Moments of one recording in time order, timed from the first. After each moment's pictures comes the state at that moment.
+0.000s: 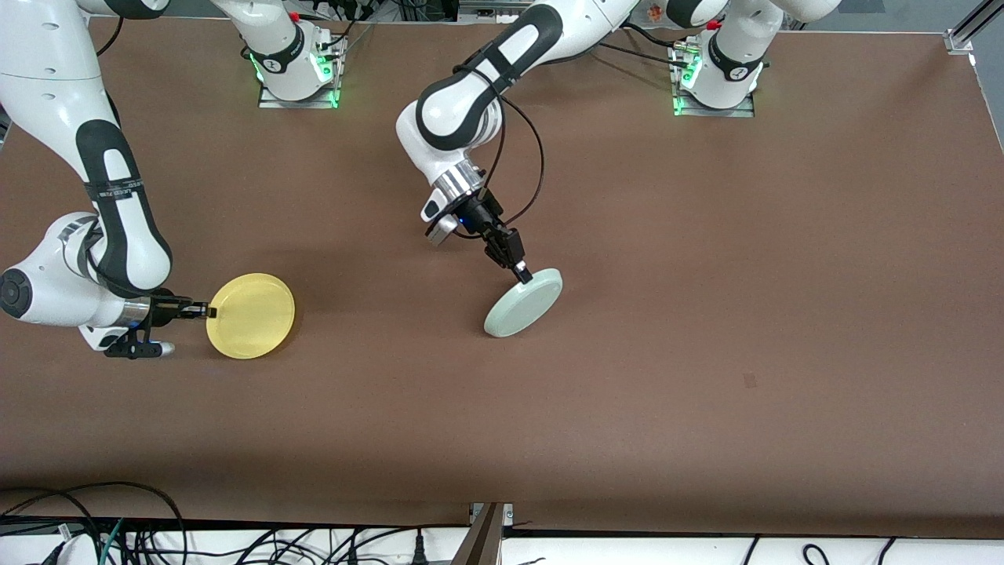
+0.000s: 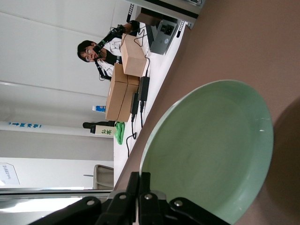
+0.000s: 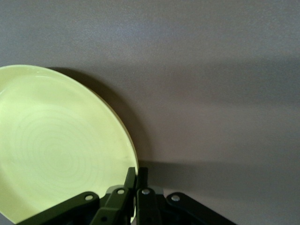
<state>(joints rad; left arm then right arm) -1.04 0.94 -0.03 -1.23 1.22 1.61 -0.80 -0.11 0.69 -0.11 -1.69 0.26 2.16 -0.36</state>
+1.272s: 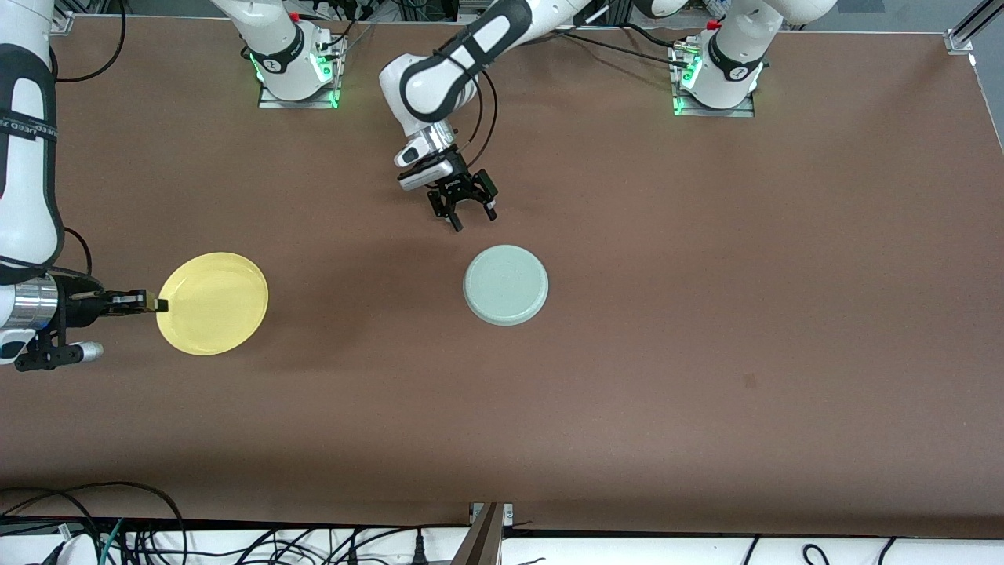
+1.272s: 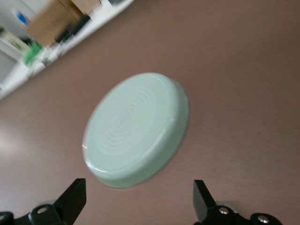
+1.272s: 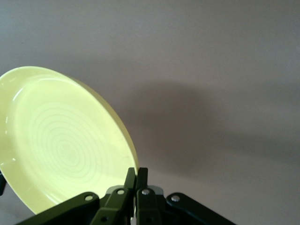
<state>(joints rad) -1.18 1.00 -0.03 -1.23 0.86 1.86 -1.51 -0.10 0.59 -0.09 -1.31 0.27 1.64 -0.36</state>
